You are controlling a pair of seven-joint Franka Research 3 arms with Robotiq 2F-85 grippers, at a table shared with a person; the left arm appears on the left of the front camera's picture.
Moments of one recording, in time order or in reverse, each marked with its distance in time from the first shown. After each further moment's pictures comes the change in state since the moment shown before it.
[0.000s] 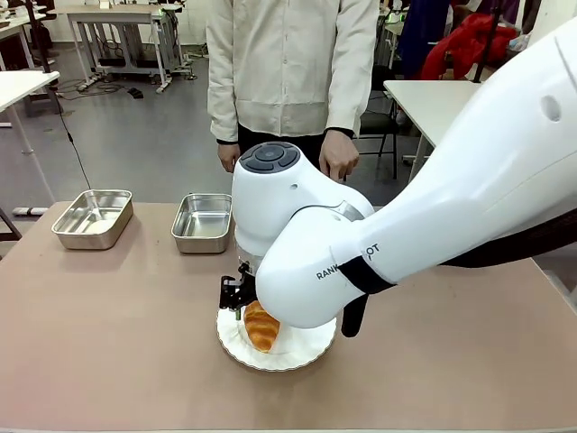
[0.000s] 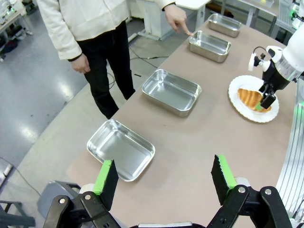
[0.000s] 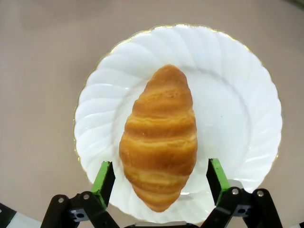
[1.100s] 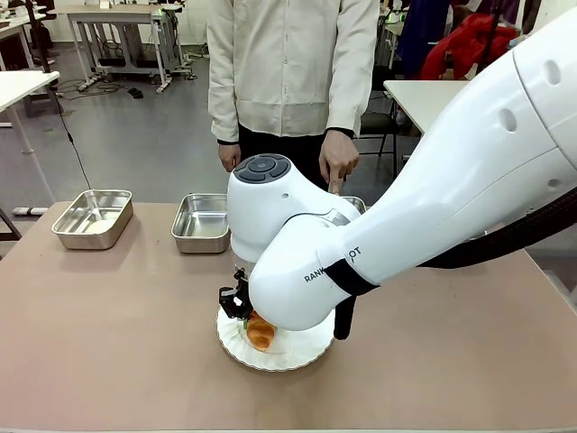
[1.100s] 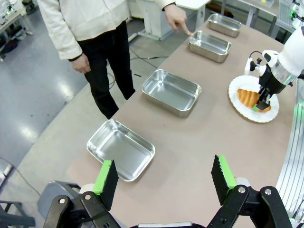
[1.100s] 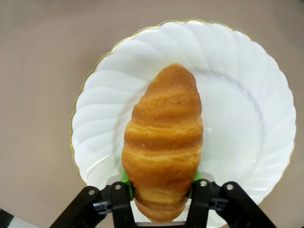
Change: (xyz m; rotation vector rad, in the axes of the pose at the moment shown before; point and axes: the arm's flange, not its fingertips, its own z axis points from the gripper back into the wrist) left arm 0.000 0.000 0.000 0.000 0.000 0.000; right arm 0.003 0.007 -0.015 -0.002 0.019 0.007
